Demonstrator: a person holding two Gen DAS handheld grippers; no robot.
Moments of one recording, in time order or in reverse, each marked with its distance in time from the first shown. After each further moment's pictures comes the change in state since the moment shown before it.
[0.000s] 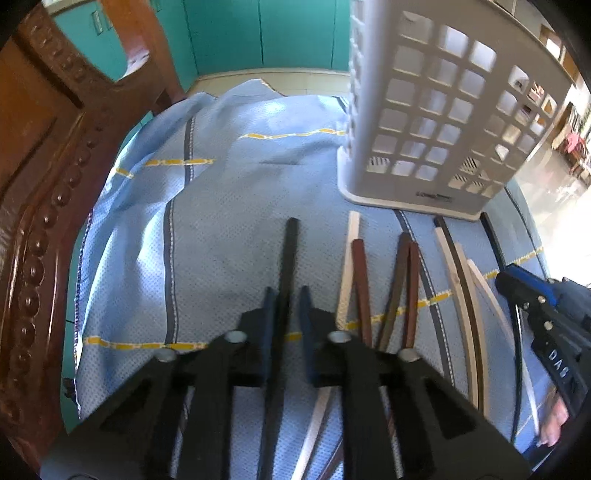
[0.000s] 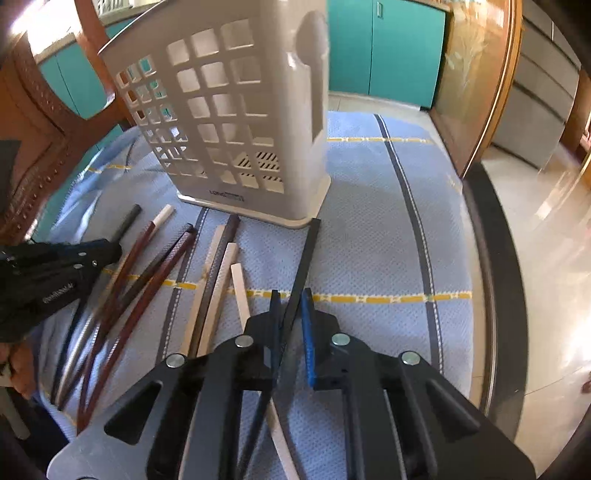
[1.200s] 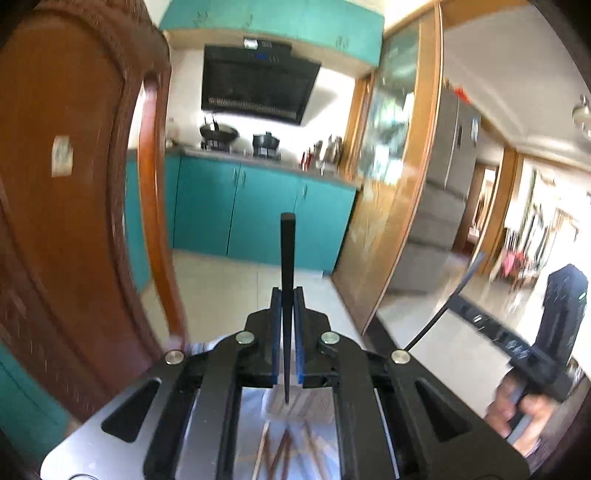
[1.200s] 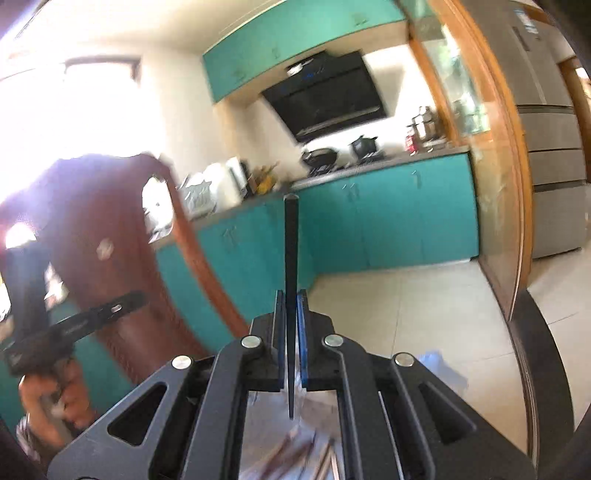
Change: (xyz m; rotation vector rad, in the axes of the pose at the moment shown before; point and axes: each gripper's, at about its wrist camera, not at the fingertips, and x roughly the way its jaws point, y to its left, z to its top) left arm -0.312 0.031 0.053 -0.135 -0.758 -0.242; right arm -0.246 -0.019 0.119 0.074 -0.734 0.284
